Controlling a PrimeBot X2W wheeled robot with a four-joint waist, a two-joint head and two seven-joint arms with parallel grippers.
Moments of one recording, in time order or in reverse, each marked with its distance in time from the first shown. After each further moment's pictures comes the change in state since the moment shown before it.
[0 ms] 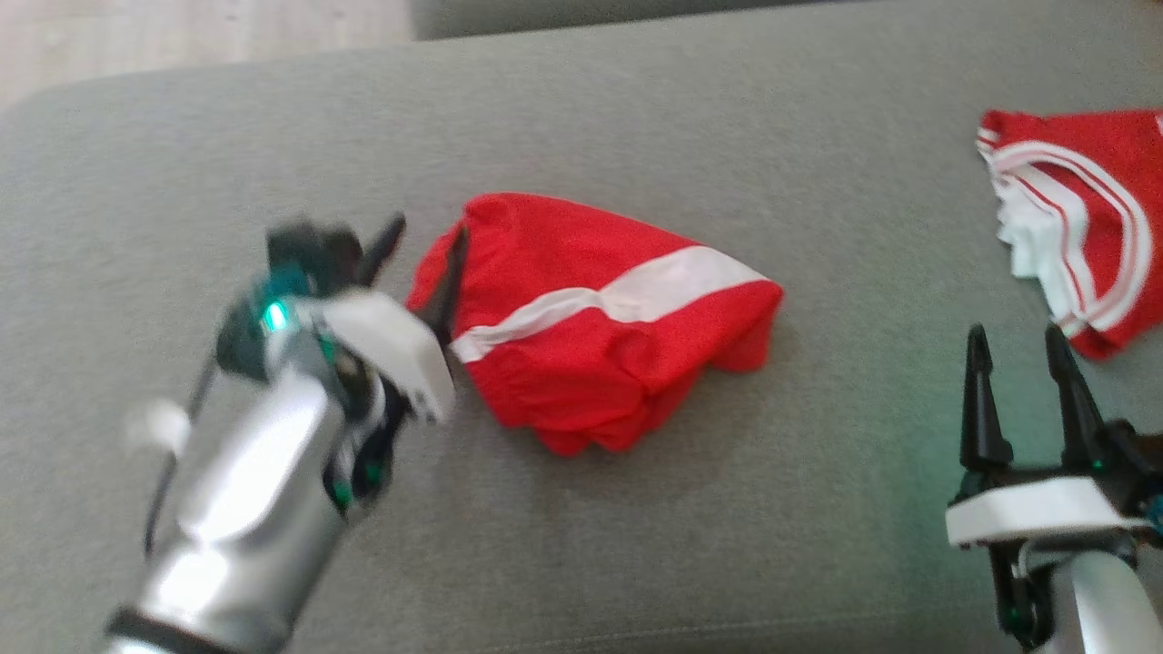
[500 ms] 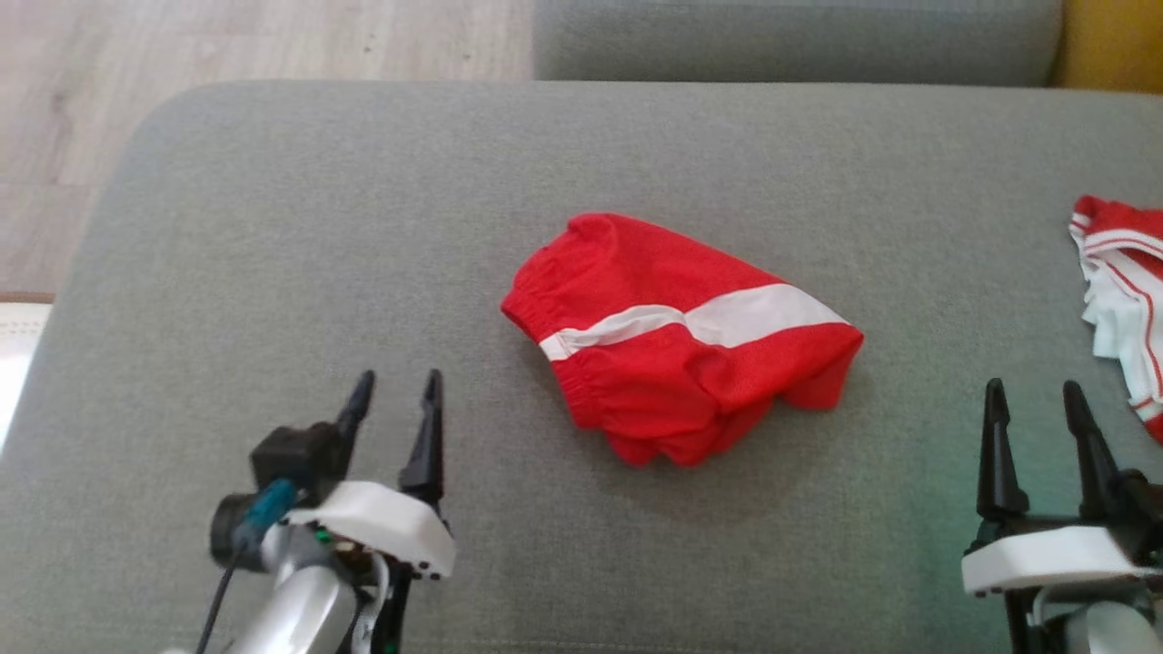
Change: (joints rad) left arm 0.443 -0.009 0.099 -0.280 0.112 0.187 -0.173; right arm 0.100 0.011 -0.055 -0.019 -0.030 0.000 0.000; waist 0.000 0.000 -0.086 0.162
